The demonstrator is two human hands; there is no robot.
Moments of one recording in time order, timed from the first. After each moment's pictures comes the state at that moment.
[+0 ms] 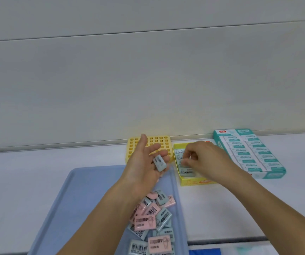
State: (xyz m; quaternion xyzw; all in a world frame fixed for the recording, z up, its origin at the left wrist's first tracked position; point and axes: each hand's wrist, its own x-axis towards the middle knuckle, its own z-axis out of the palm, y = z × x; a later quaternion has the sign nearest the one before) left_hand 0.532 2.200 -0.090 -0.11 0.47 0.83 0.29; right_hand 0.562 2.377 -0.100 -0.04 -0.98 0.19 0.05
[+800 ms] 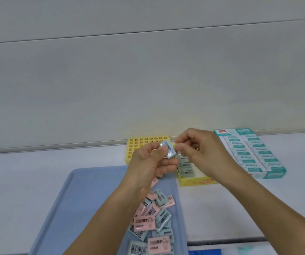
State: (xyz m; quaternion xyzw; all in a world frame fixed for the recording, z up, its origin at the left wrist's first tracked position) left_hand 0.534 2.201 -0.098 0.07 0.57 0.79 0.22; right_hand 0.570 2.363 -0.079 0.02 -0.88 0.45 0.16
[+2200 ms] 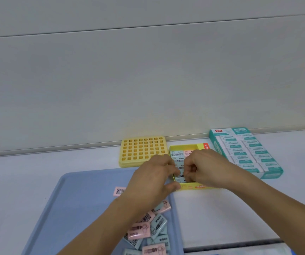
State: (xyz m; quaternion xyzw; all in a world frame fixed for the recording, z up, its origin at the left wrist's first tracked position) left_hand 0.534 2.207 -0.119 0.41 0.89 0.19 0.02; right_hand 0.566 2.389 -0.098 0.05 -0.99 0.13 -0.06
